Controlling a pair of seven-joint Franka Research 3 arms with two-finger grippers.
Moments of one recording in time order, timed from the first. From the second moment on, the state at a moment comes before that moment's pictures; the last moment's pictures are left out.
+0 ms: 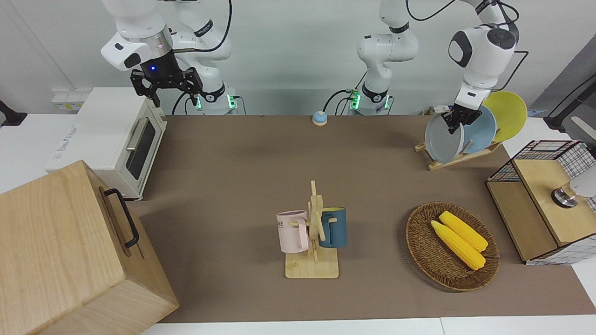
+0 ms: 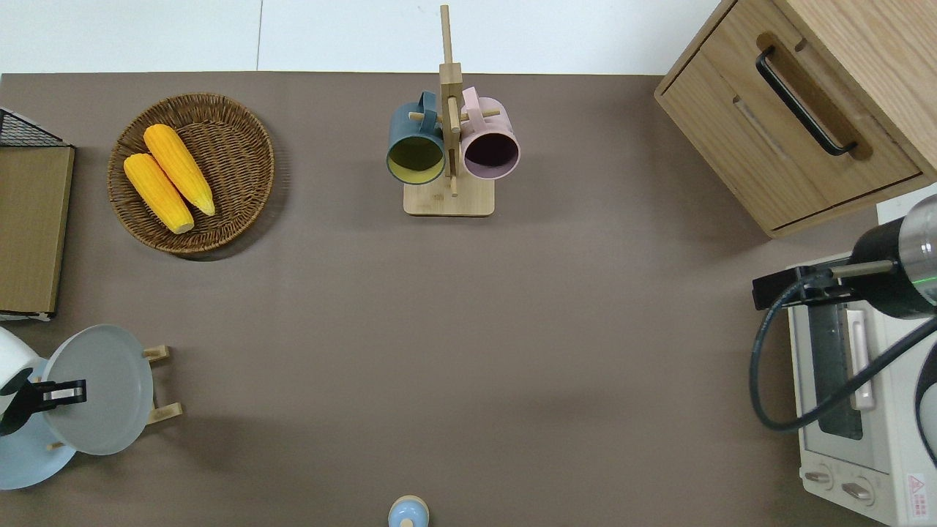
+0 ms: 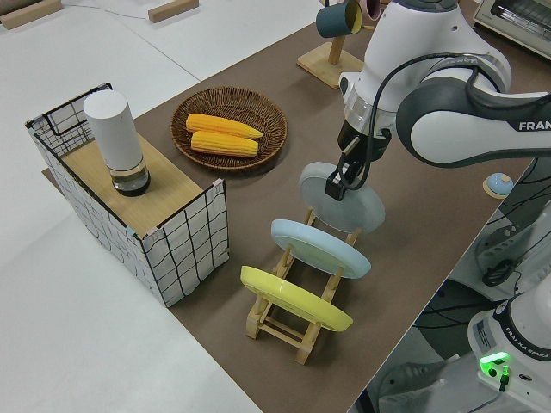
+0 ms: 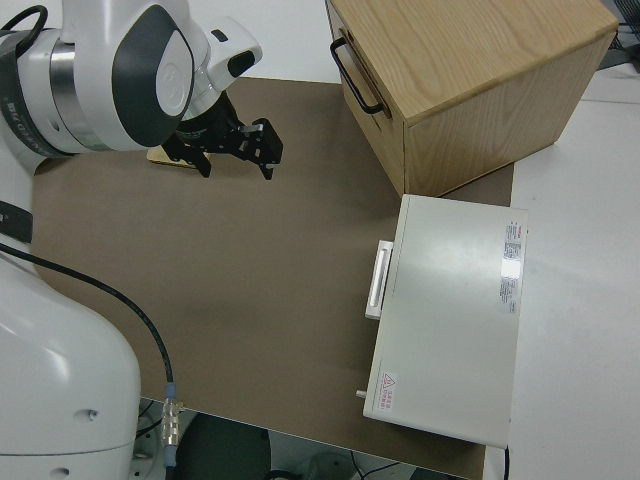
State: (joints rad) left arm -0.03 -0.37 0.27 -2.39 0.22 2.07 0.03; right arm -0.08 -0.02 0.19 -1.50 0.00 1.41 0.06
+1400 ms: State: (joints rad) left arm -0.04 -0.41 0.08 -2.09 0.01 1.67 -0.12; right arm -0.08 -0.02 0.19 -1.50 0.00 1.41 0.06
